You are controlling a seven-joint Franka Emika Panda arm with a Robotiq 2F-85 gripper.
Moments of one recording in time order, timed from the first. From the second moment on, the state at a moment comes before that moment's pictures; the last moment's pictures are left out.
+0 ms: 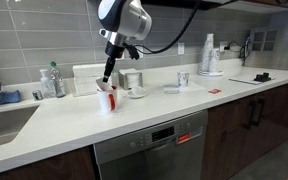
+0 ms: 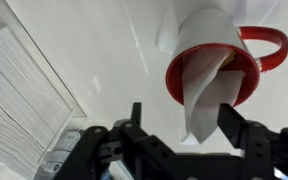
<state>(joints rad) 0.16 0.36 0.29 -1.78 0.17 2.56 -1.08</state>
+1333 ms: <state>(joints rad) 0.11 0.28 0.34 -1.71 0.21 2.39 -1.10</state>
